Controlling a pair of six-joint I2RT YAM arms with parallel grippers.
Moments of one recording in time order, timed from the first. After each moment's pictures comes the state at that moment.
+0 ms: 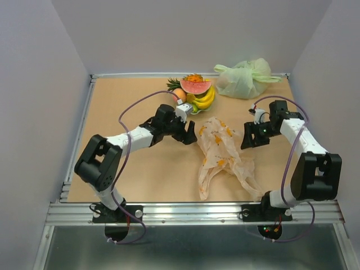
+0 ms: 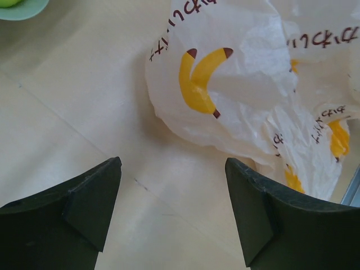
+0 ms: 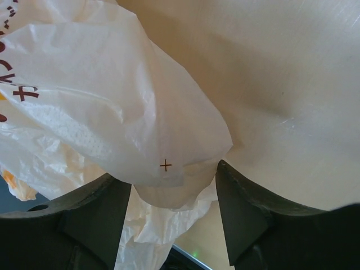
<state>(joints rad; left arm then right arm) -0.60 1.61 0.95 0.06 0.43 -0.14 -0.07 1.44 1.05 -0.90 -0.55 -0.27</state>
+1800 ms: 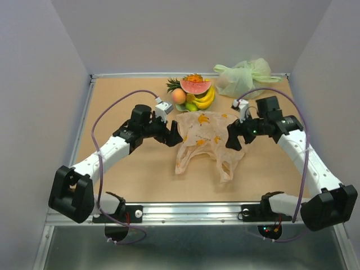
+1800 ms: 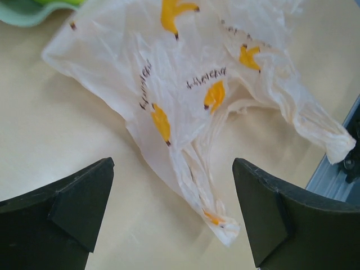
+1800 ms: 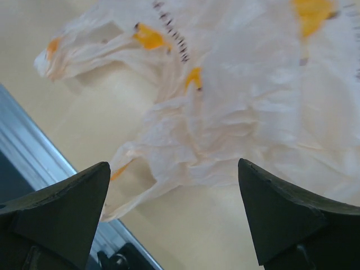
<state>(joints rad) -0.44 1.28 0.88 -0.15 0.50 -0.12 0.16 1.18 1.17 -0.87 -0.54 -0.31</state>
